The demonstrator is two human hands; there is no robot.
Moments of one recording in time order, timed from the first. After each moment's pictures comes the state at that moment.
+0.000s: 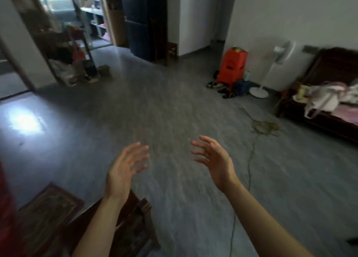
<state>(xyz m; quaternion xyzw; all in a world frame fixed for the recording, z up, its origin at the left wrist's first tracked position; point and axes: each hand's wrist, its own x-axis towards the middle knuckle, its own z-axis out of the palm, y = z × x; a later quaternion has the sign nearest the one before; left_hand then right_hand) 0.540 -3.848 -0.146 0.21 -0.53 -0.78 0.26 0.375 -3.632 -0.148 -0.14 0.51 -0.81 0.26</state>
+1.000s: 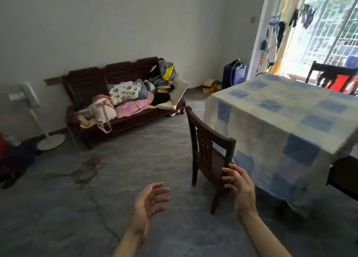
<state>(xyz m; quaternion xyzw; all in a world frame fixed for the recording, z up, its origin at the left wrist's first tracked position) 0.139 -3.223 -0.187 -0.11 -0.60 -0.71 -0.35 0.313 -3.000 -0.190 0.33 0.50 -0.69 -0.42</state>
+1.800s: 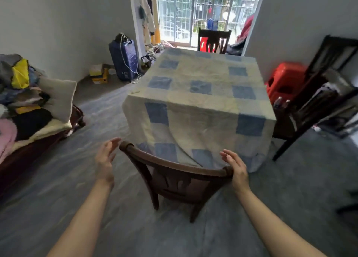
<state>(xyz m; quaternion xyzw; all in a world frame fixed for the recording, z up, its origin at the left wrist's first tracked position) -0.272 -2.733 -0.228 -0.36 -0.55 -0.65 -0.37 0.114 -2.740 -0.255 0.56 0.40 -0.44 -0.58</state>
